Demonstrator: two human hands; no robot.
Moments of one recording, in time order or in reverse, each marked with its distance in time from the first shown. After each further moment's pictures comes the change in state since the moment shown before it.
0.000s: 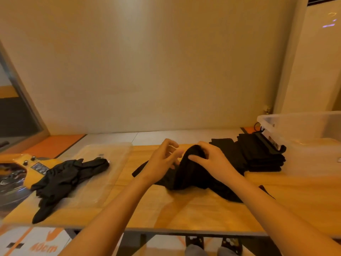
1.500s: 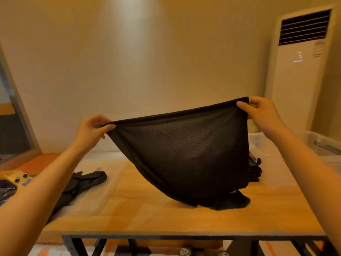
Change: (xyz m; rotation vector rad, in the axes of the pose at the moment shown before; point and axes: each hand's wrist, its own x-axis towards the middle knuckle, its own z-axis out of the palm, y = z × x) left_hand -0.021 0.065 -0.180 0.285 0.477 0.241; right_hand -0.003 -0.083 -0.189 0.175 0.449 -0.079
